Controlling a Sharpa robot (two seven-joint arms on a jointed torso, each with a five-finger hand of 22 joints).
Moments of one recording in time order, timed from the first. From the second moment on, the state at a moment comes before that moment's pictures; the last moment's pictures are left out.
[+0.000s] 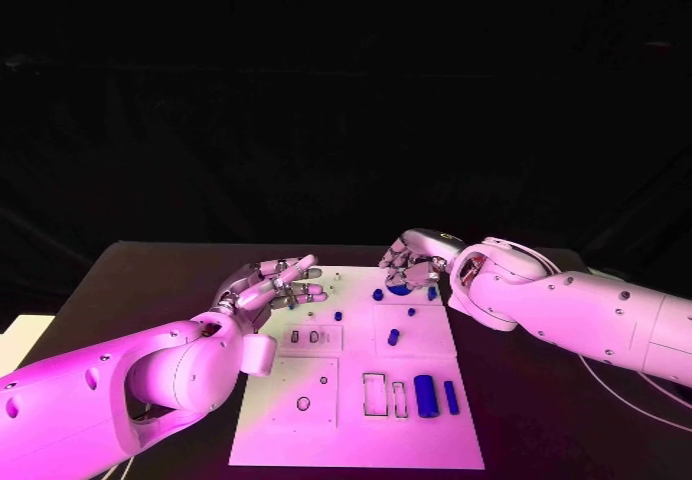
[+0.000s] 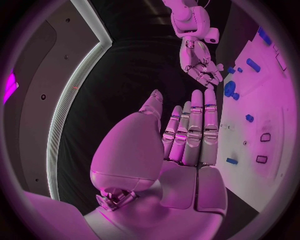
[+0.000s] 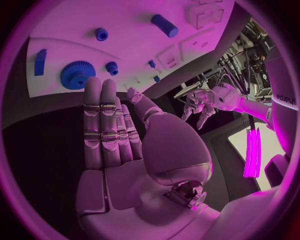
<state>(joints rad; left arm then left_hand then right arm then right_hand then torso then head) 1.14 -0.89 -0.01 1.74 0.14 -0.42 0.41 1.42 -0.03 0.00 0.15 0.09 0.96 0.22 0.07 0.07 1.05 0.16 0.10 0.07 1.21 0.09 0.20 0.21 0.17 1.06 0.20 0.32 0.14 1.26 -0.73 -0.03 1.35 -1.41 -0.27 -0.01 1.26 0.02 0.22 -0.27 0.21 1.03 0.17 0.07 0.07 1.19 0.10 0.07 0.07 1.47 0.01 0.32 0.12 0.16 1.23 0.10 0.68 0.35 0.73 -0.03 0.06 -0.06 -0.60</state>
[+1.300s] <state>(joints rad) 1.16 -0.92 -0.01 1.80 0.15 -0.40 0.39 1.41 -0.03 0.00 0.15 0.09 0.94 0.23 0.07 0.07 1.03 0.16 0.10 0.07 1.21 0.09 0.21 0.22 0.17 1.06 0.20 0.32 0.14 1.28 -0.68 -0.03 1.33 -1.64 -0.14 -0.10 1.23 0.01 0.30 -0.25 0.16 1.05 0.16 0.07 0.07 1.17 0.09 0.07 0.06 1.46 0.00 0.80 0.48 0.18 1.13 0.09 0.90 0.51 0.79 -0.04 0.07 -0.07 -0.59</state>
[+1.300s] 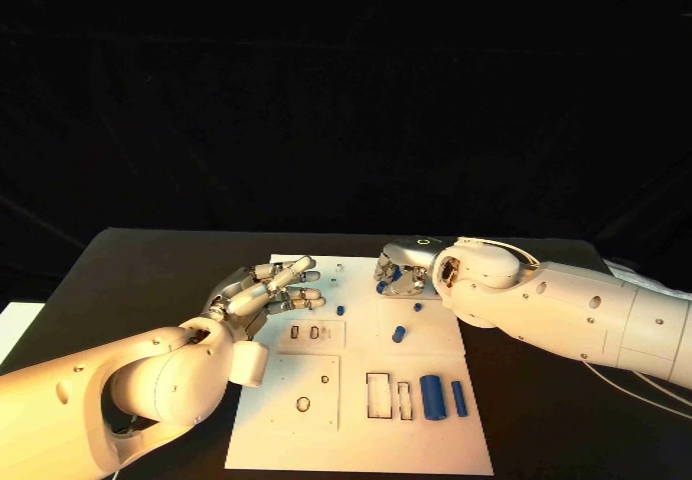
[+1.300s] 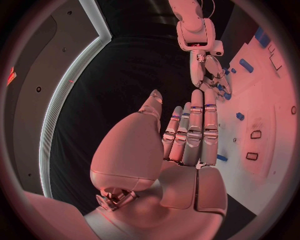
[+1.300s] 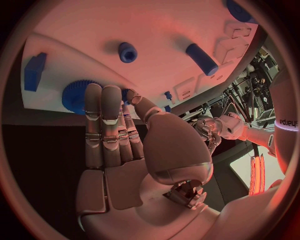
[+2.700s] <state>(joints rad) 1.16 -0.93 -0.01 1.80 0.15 -0.38 0.37 1.41 -0.02 -0.01 0.14 0.09 0.92 0.23 0.07 0.07 1.01 0.17 0.10 0.07 1.20 0.10 0.22 0.24 0.17 1.06 0.20 0.33 0.15 1.28 -0.58 -0.02 1.28 -1.60 -0.38 -0.13 1.23 0.03 0.41 -0.20 0.06 1.13 0.14 0.08 0.07 1.23 0.07 0.07 0.07 1.47 -0.01 1.01 0.72 0.16 1.19 0.09 1.12 0.77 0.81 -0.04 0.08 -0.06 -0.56</state>
